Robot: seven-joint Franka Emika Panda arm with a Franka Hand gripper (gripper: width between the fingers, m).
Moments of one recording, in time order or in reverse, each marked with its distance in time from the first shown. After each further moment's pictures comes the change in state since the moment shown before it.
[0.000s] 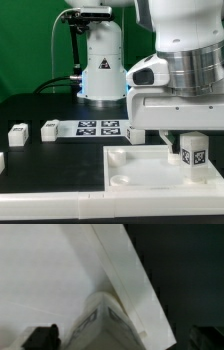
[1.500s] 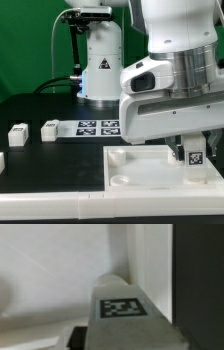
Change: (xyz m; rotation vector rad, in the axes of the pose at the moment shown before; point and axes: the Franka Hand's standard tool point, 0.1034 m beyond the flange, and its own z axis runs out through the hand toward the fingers) arm 0.009 0.009 -0.001 0.000 0.053 -0.023
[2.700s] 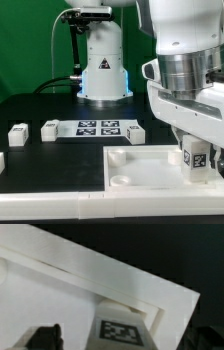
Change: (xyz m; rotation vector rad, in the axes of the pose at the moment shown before) arm -0.010 -0.012 0.009 -0.006 0.006 0.790
